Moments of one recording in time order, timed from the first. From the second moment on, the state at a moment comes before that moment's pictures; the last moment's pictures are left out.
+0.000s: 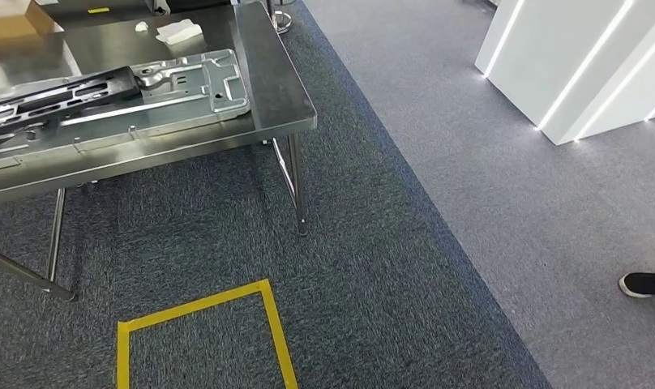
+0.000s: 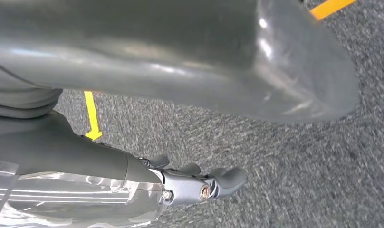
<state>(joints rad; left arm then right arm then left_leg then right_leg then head) -0.08 -0.15 1.38 -0.18 -1.09 -0.12 -0.56 -0.03 0.07 -0.33 -0.18 0.18 -0.15 -0.27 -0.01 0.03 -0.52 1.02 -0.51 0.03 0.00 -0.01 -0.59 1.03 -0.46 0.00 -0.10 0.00</state>
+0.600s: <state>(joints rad) -0.09 -0.14 1.38 -0.18 -1.08 -0.15 -0.52 -0.03 0.07 -0.34 -0.18 0.20 -0.15 -0.26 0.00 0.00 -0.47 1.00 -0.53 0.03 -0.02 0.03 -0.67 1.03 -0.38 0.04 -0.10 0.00</state>
